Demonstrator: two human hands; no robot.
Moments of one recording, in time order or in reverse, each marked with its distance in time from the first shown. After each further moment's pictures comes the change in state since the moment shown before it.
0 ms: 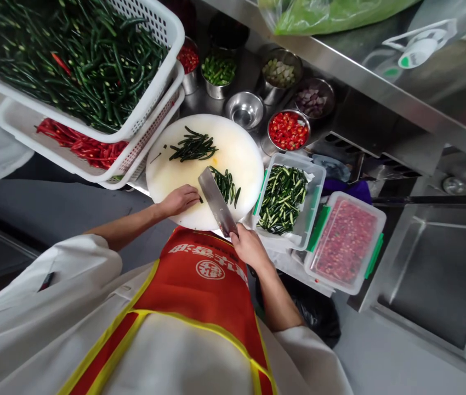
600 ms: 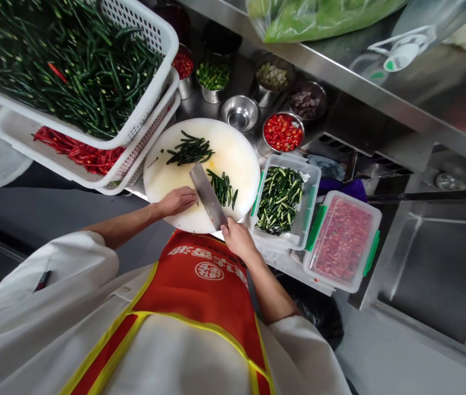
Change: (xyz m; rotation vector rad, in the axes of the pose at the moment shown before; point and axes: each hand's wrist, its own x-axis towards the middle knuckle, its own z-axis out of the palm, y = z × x) left_hand 0.012 -0.010 -0.011 -0.001 0.020 0.084; right_hand 0.027 -0.022 0.008 -0.046 0.041 -0.010
